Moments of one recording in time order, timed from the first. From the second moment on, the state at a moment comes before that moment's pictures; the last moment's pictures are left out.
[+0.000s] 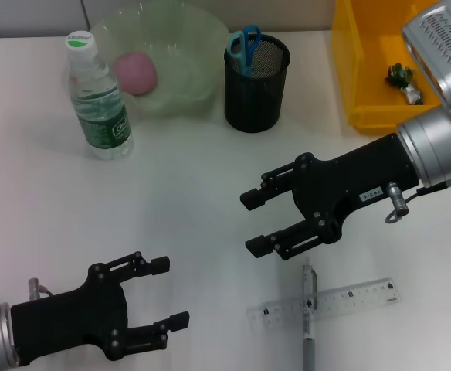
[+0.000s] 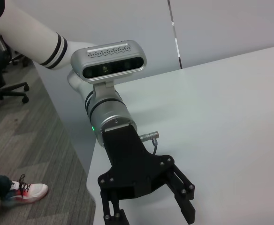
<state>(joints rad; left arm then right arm) -0.32 -2.06 0.59 0.28 2.08 1.69 -0.74 0.71 2.06 -1.08 -0.79 -2.01 -1.71 1.56</state>
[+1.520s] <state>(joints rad) -0.34 -2.07 0.63 0.28 2.08 1.67 -0.73 0.89 2.08 -1.48 -0.93 -2.24 -1.73 1.71</state>
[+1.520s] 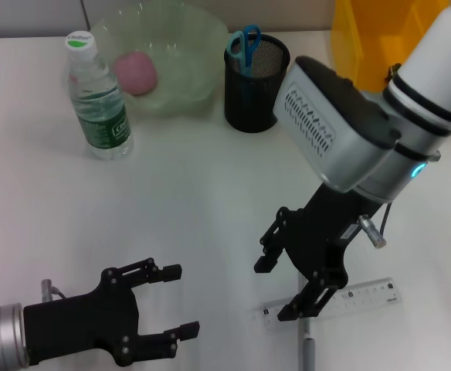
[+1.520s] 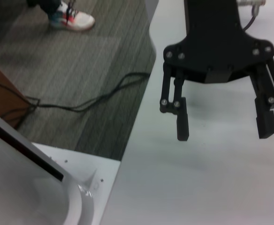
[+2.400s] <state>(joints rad) -0.35 -2.07 0.65 0.27 2.08 1.64 -0.74 0.90 2.08 -1.59 -0.96 -2.26 -1.68 1.73</state>
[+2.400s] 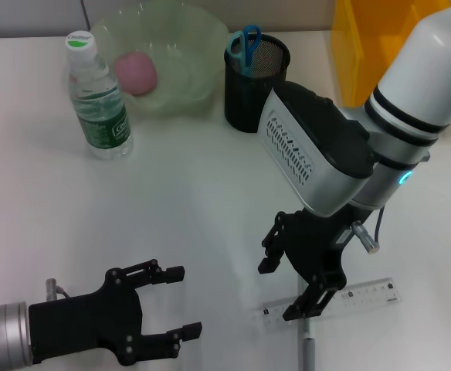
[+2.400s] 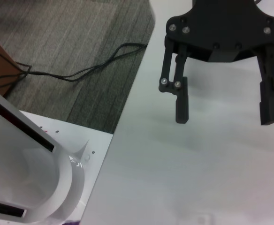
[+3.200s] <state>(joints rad) -0.35 -2.07 0.65 0.26 2.08 1.63 -0.74 0.88 2.09 -1.73 -0.97 -2.26 -1.62 1.74</state>
